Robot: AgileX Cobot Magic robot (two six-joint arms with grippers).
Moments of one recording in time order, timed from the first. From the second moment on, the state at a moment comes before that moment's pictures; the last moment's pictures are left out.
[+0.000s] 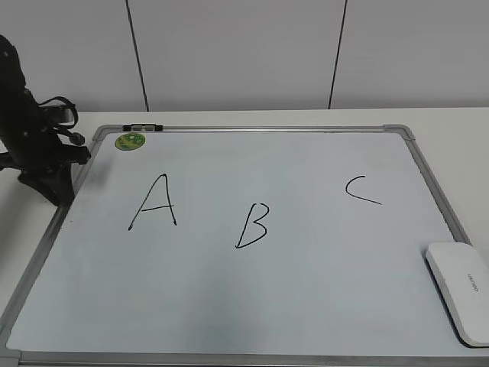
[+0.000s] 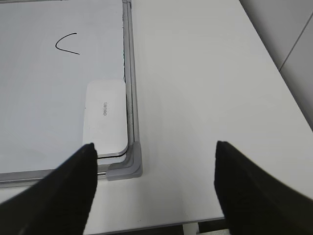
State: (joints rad) left arm -0.01 2.30 -1.75 -0.19 1.12 0.14; right arm -0.01 -0.02 -0.50 -0.12 1.15 0.05
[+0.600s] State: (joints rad) left arm -0.01 2.30 -1.75 -0.19 1.12 0.14; right arm -0.01 -0.02 -0.50 -0.14 1.15 0.05
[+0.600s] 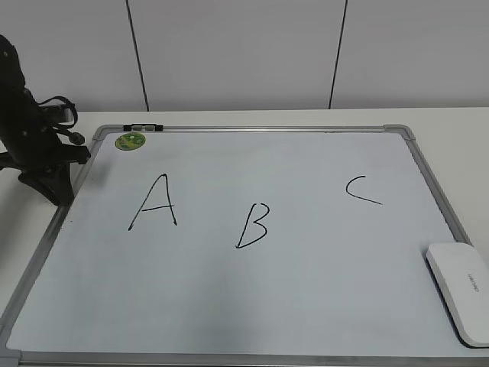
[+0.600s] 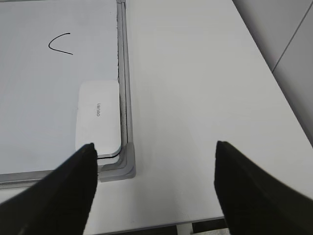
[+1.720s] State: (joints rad) left arm -0.01 2.30 -1.75 -0.20 1.13 0.14; right arm -0.01 0.81 -0.68 0.14 1.09 -0.05
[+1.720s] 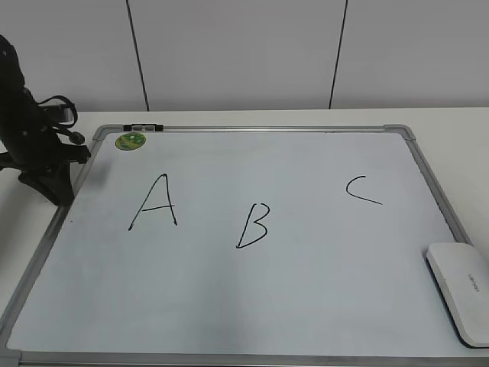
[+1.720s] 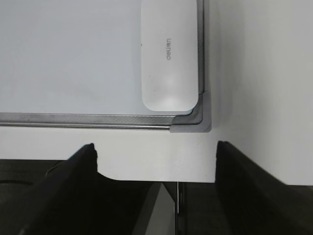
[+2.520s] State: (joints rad) left arm -0.01 2.30 -1.75 -0.22 1.13 0.14; right arm -0.01 1.37 -0.80 0.18 0.94 -0.12
